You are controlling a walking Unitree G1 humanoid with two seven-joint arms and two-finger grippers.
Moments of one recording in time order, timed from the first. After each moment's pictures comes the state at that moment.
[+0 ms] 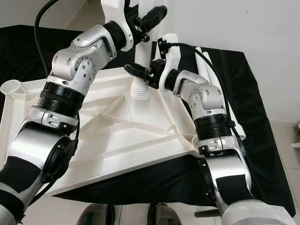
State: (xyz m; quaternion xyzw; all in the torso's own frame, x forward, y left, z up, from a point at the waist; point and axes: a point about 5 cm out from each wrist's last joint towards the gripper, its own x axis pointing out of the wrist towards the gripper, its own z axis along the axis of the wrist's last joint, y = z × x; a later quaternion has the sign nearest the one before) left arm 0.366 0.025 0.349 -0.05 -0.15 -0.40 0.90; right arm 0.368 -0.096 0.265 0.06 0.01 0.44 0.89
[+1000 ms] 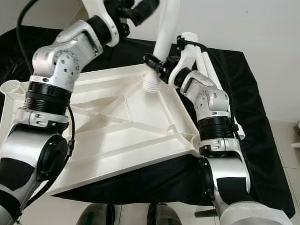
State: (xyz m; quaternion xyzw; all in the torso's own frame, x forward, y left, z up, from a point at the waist) left arm 0.369 0.068 0.357 -0.14 -0.15 -0.38 0.90; right arm 0.380 -0.135 0.260 0.13 -0.04 0.30 0.95
